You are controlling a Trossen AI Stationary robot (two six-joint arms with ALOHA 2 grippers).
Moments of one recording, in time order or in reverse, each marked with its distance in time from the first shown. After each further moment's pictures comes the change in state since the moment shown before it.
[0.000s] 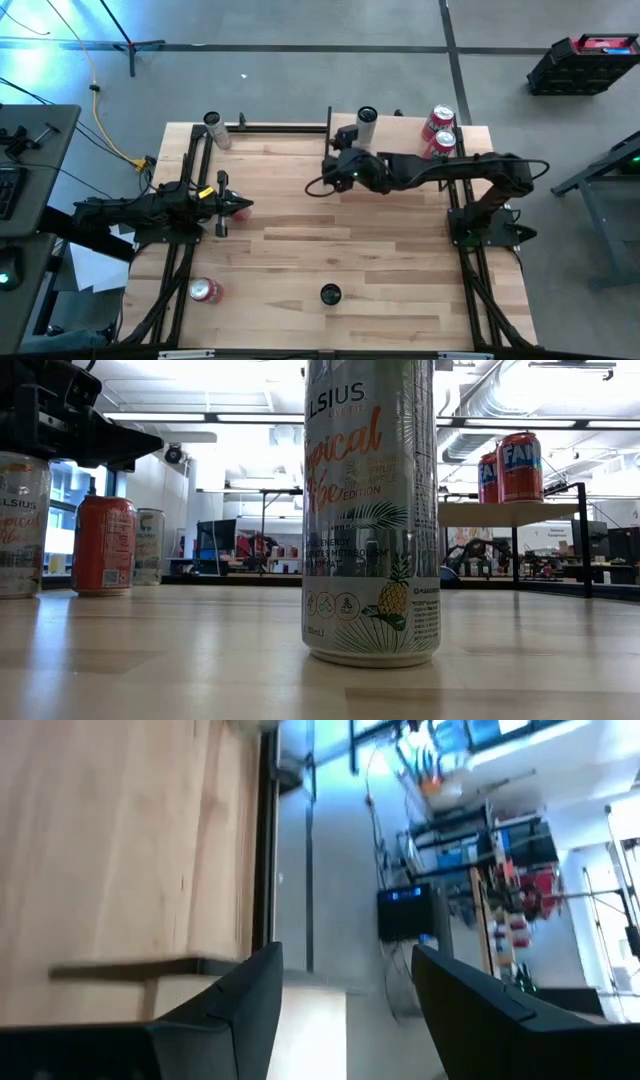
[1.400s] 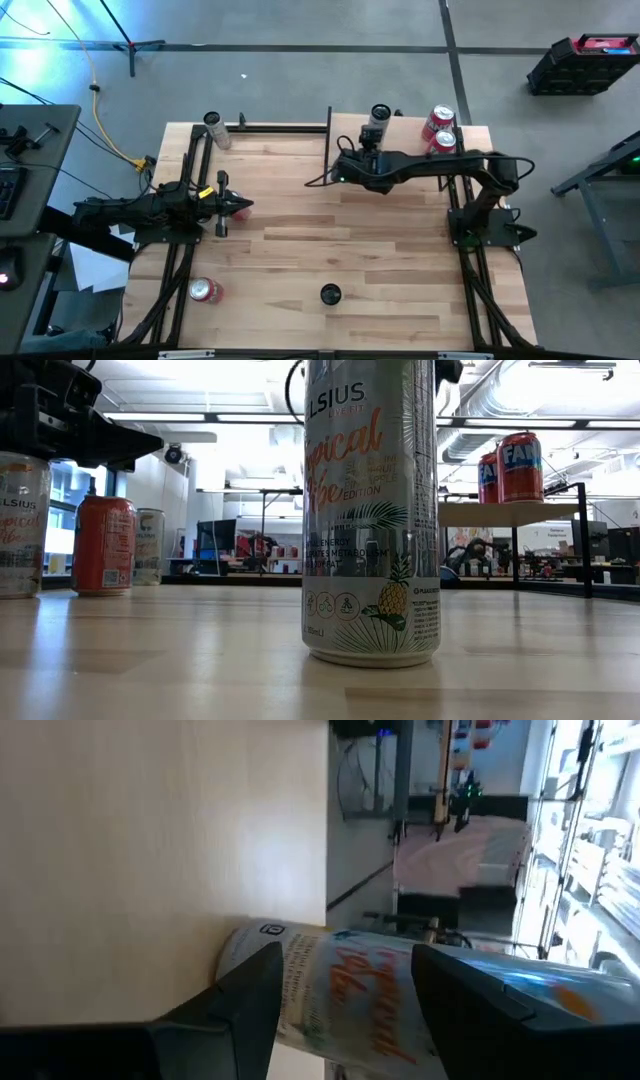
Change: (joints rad) left arm 0.000 0.000 0.000 0.000 0.000 0.000; right arm -0.053 0.084 0.000 -0.522 0.411 0.417
